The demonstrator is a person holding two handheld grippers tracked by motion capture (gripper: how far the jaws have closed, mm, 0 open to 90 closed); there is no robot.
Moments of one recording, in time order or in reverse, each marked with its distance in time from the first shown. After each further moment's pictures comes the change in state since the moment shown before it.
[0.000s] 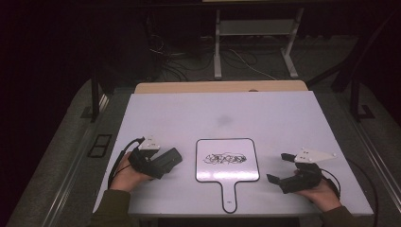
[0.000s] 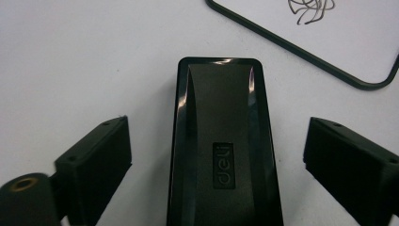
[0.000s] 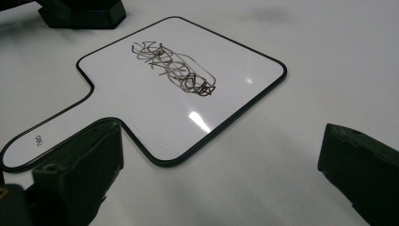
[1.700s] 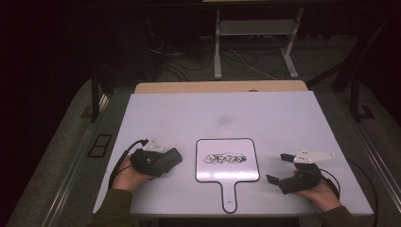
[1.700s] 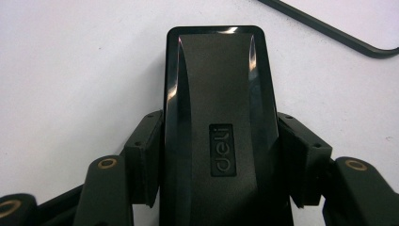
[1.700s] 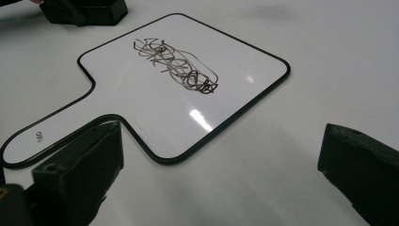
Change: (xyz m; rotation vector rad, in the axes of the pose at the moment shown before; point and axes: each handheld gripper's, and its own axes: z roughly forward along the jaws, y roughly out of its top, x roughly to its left) left arm 0.000 -0.002 0.009 0.079 -0.022 0.030; right arm 0.001 0.000 0.001 0.008 0.006 -0.007
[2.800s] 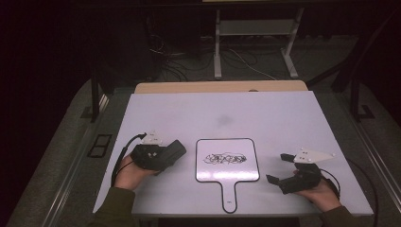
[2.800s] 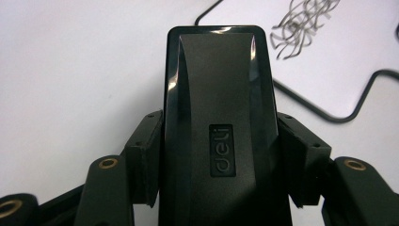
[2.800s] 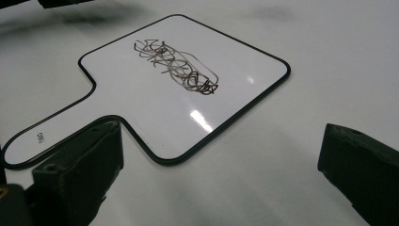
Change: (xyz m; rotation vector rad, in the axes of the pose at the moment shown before) left arm -0.008 0.024 -0.019 -0.110 -0.002 -0.073; right arm 0.000 0.000 0.000 -0.003 0.002 0.002
